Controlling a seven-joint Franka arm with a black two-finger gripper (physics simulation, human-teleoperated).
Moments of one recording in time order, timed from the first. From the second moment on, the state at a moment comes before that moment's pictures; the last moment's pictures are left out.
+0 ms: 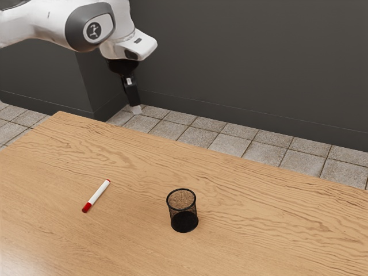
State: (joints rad) arm 0.48 0.00 -0.62 -1.67 0.07 1.78 0.64
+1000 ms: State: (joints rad) arm 0.58 0.31 -0.51 -1.86 0.19 1.81 0.56
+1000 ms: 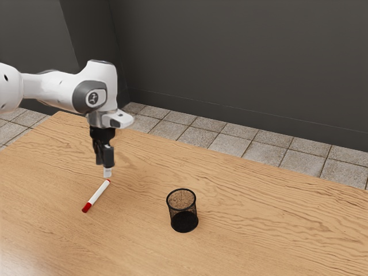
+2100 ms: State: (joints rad) arm 0.39 0.52 -0.18 -1.73 0.06 1.95 0.33
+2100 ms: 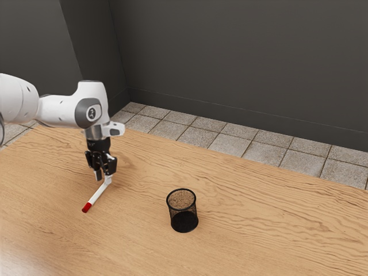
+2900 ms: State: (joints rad) arm 0.34 0.54 -0.12 -1.70 -0.02 1.97 0.32
